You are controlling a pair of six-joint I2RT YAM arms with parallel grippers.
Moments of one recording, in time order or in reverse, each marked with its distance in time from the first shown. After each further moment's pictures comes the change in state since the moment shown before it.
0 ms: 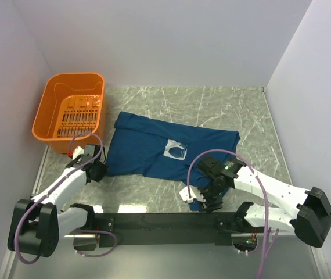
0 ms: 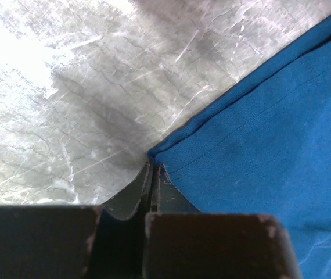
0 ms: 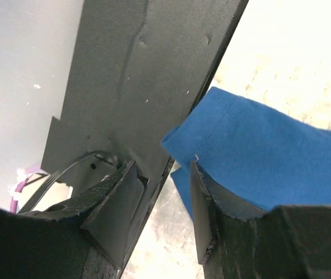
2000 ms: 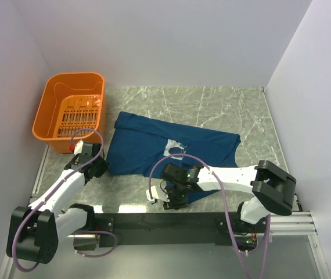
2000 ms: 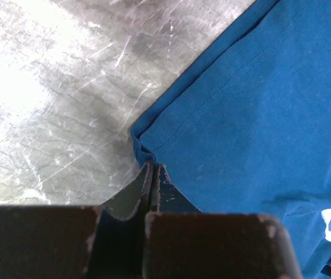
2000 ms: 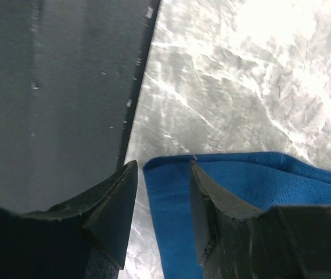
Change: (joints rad) left arm 0.001 -0.056 0.014 0.055 0.063 0.106; right arm 0.320 0.422 0.129 0.534 0.228 0.427
